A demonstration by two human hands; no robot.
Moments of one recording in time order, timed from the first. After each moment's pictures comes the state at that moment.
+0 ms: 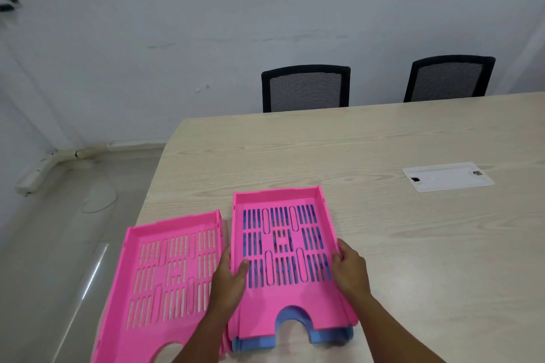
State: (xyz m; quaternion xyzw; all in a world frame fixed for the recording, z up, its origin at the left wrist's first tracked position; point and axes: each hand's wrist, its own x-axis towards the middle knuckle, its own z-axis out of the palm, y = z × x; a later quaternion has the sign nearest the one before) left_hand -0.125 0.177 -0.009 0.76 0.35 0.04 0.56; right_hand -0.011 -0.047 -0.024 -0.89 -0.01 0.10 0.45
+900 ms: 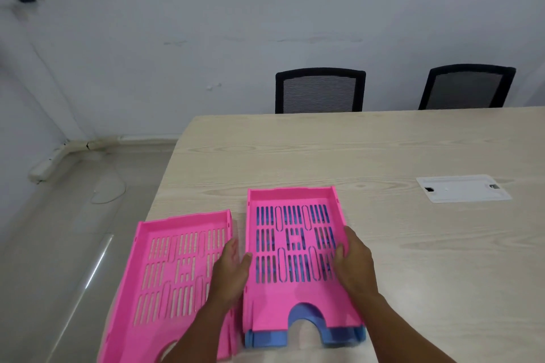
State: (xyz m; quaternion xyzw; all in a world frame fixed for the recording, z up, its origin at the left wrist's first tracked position) left_hand -0.118 0.208 -0.009 0.77 0.32 0.05 0.55; right_hand -0.003 -0.021 0.001 -0.91 -0.06 0.02 0.41
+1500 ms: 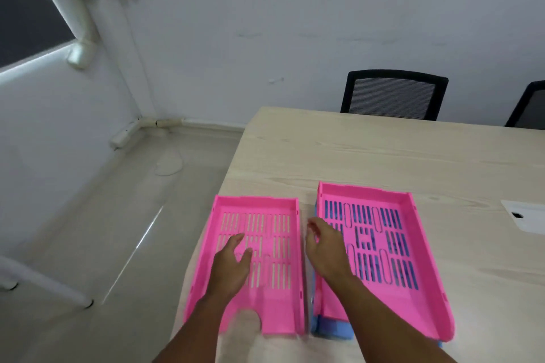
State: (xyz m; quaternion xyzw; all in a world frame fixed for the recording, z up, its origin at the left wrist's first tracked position) left_hand -0.226 0.319 -0.010 0.78 0.38 0.12 0.48; right_hand -0.078 0.163 0.005 -0.86 -0.23 0.06 0.45
